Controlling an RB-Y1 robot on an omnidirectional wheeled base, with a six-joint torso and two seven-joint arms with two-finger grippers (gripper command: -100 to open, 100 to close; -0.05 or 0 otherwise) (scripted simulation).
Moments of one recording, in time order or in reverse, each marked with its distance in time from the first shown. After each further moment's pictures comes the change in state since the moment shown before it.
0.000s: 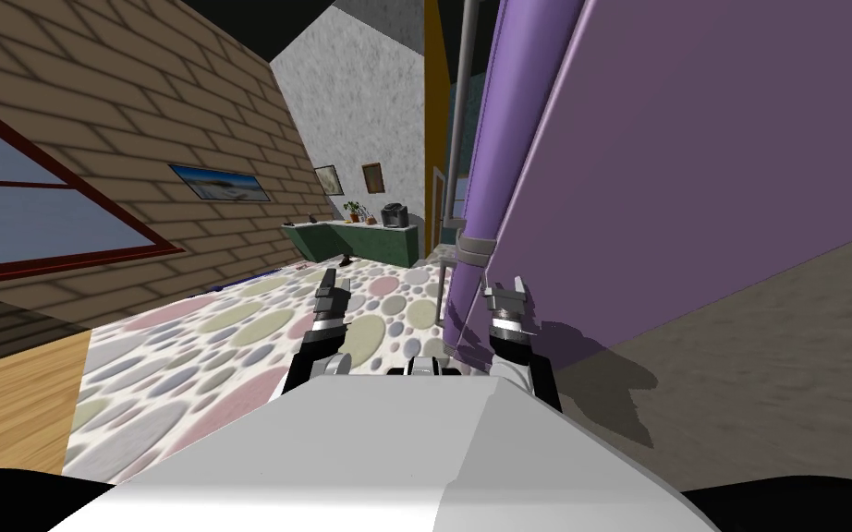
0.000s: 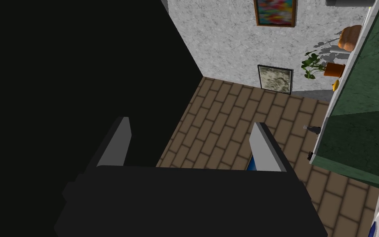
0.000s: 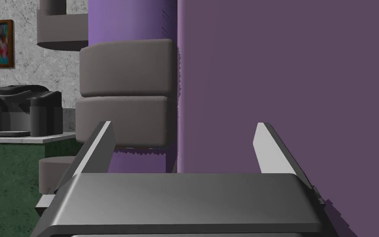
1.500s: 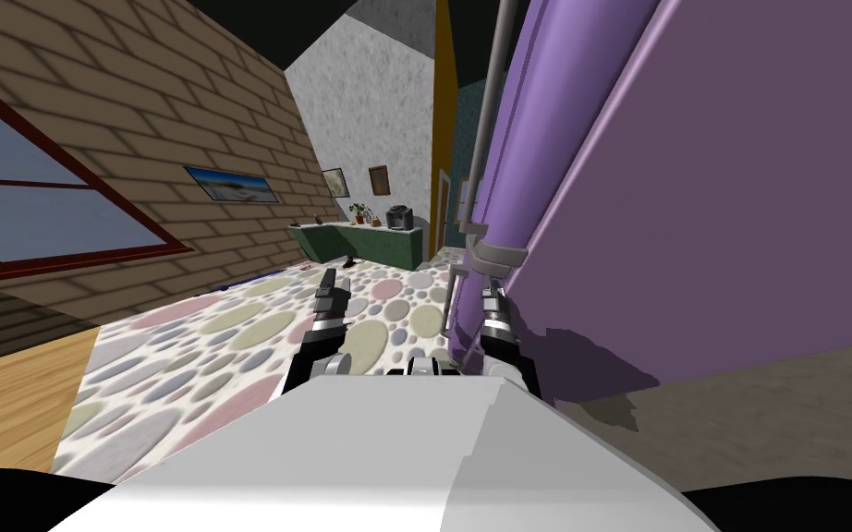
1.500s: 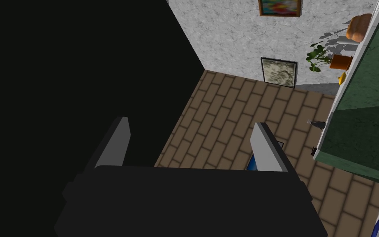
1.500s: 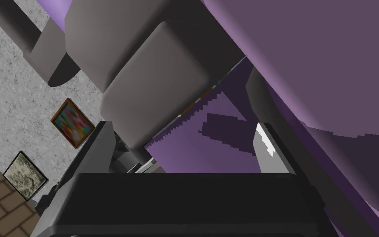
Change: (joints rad) left arm 0.000 0.000 0.000 0.000 0.000 0.000 0.000; right arm -0.012 0.017 0.121 -0.001 -0.381 -0.078 -0.320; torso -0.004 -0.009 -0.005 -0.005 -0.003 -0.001
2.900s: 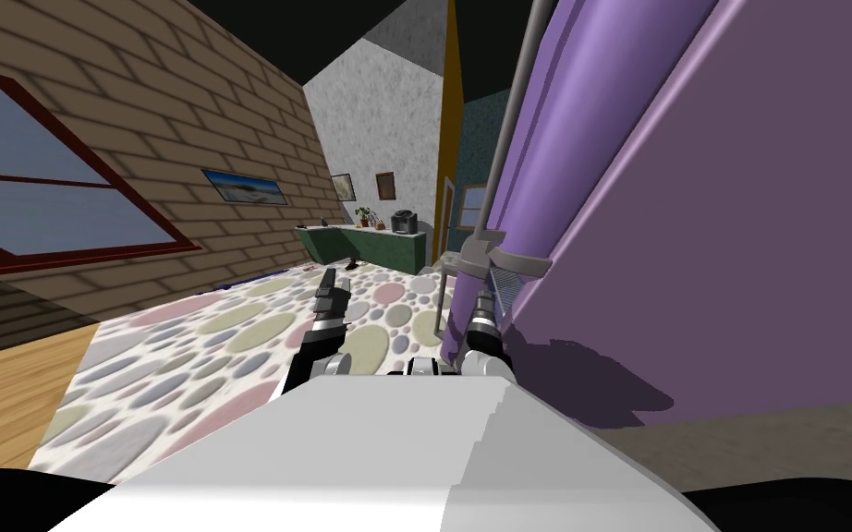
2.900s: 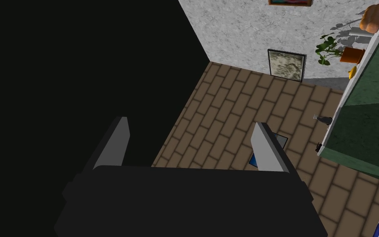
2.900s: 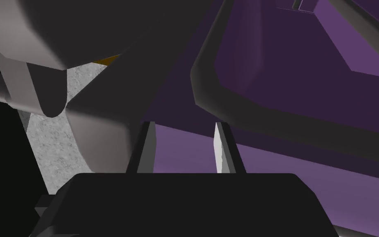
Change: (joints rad) left arm 0.000 0.000 0.000 0.000 0.000 0.000 0.000; right arm -0.016 0.150 0.093 0.001 -0.296 -0.048 -0.237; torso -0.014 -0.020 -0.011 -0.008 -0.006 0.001
